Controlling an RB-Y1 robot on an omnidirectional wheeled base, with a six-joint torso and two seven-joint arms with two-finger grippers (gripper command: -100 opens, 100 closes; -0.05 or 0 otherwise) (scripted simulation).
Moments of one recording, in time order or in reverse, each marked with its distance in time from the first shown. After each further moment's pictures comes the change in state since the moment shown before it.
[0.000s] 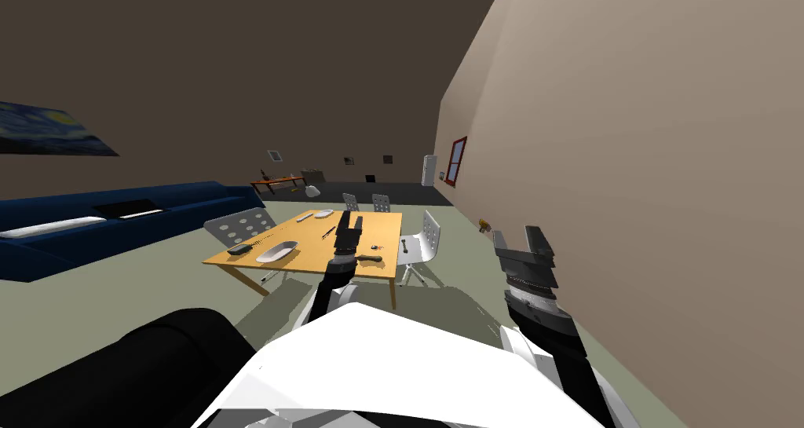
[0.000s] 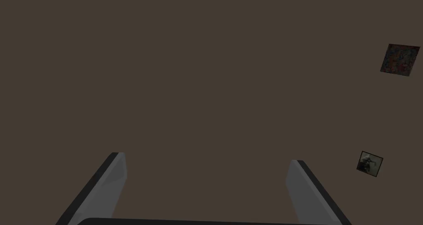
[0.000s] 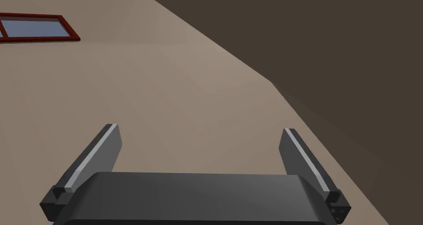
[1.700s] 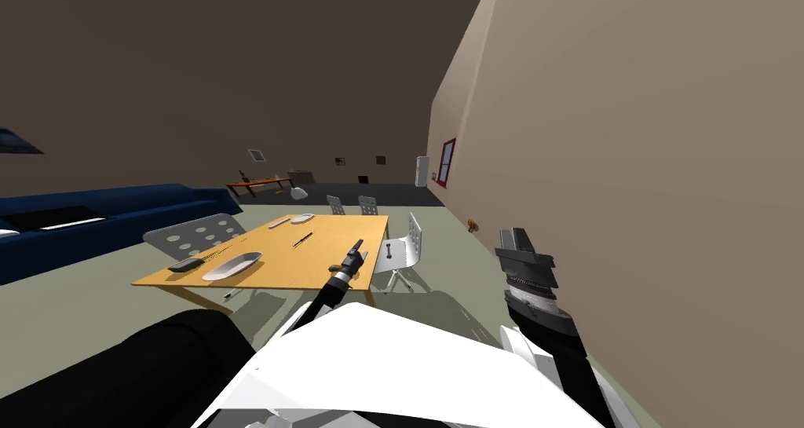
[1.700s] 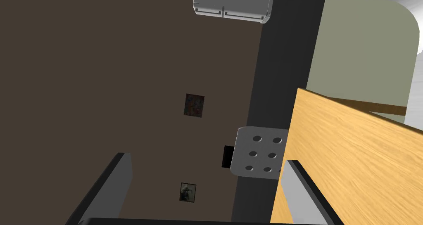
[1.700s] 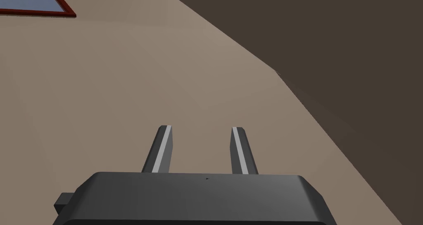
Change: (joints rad) left arm 0.096 0.338 -0.034 0.289 0.094 0.282 0.328; right arm 0.000 0.000 0.000 0.000 0.000 0.000 0.000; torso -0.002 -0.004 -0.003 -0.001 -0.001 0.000
